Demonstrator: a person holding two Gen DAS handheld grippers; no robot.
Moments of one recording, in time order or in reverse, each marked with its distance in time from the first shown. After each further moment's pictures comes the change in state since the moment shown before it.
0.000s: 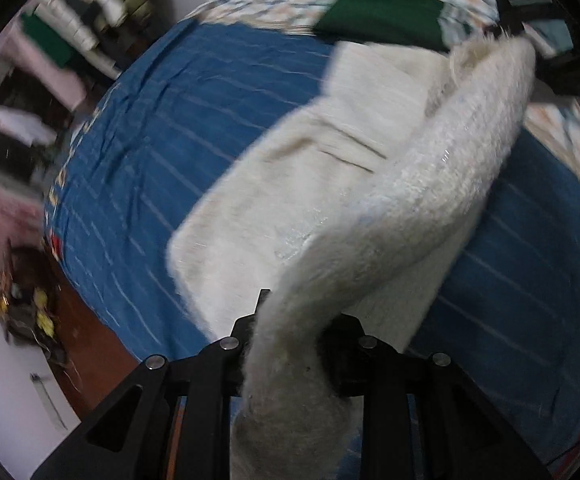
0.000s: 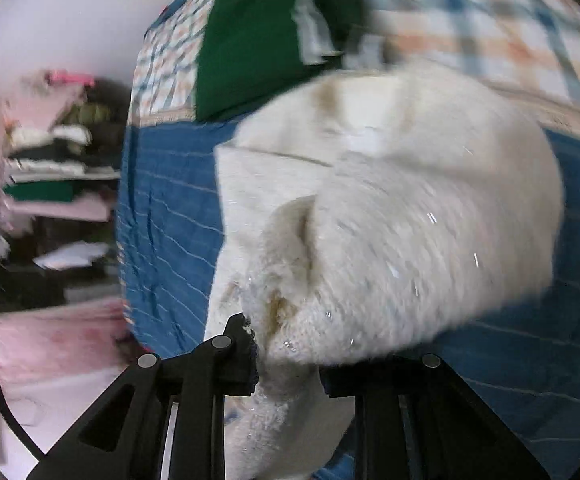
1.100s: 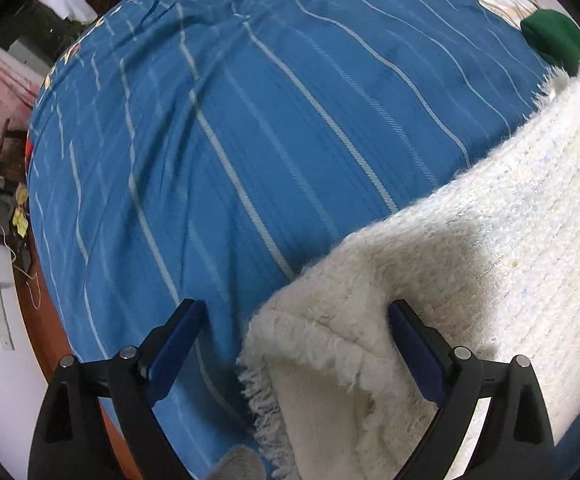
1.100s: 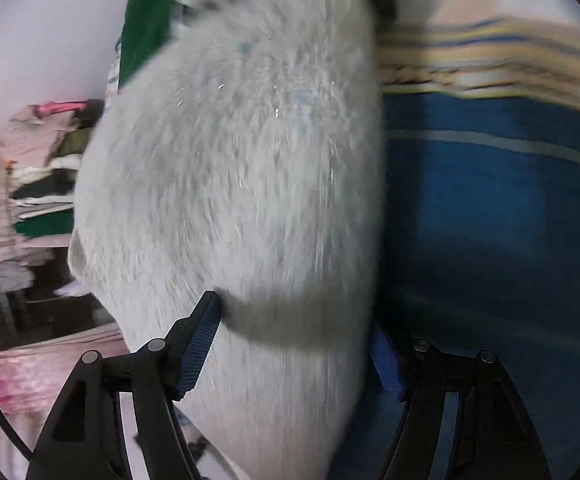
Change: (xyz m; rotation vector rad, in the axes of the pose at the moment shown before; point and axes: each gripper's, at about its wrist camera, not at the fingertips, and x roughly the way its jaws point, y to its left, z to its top) left arm 0.191 0.140 0.025 -0.321 0.173 -0.006; right arm 0.182 -0.079 0.142 0.136 0.053 0.212
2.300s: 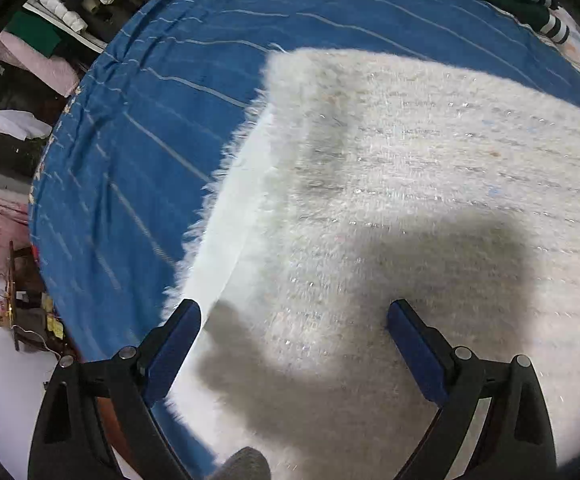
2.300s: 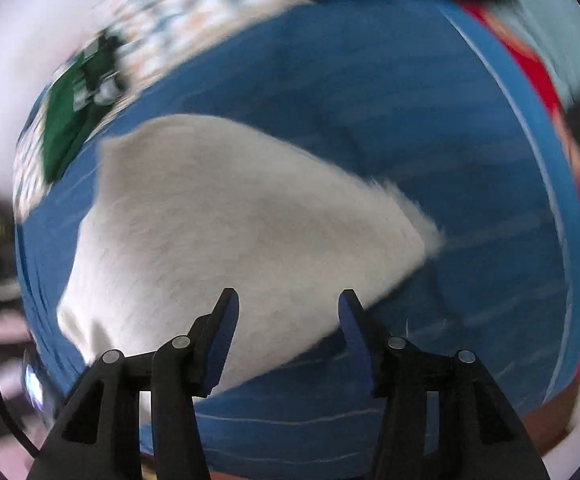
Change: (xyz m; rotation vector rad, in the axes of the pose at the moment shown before) left arm -0.034 -0.124 -0.054 0.380 -0.097 0.084; right arm -0.252 -0.061 -0.347 0.210 -0.370 -0.520
